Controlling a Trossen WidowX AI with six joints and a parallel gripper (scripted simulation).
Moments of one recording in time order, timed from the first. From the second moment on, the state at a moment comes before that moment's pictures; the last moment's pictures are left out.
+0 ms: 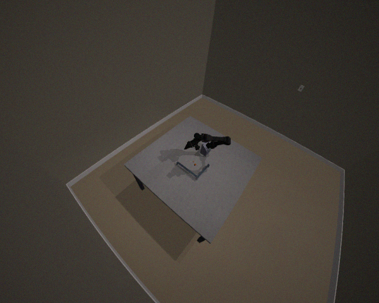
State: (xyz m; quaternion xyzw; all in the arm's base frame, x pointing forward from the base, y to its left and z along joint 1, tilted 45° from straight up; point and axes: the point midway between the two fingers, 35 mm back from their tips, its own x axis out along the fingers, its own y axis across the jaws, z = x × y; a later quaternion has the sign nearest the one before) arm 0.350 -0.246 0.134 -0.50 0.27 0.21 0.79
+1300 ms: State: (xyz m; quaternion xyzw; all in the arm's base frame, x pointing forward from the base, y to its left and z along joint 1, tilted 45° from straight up) arm 0.277 0.032 -0.040 -0.27 0.28 0.62 0.68
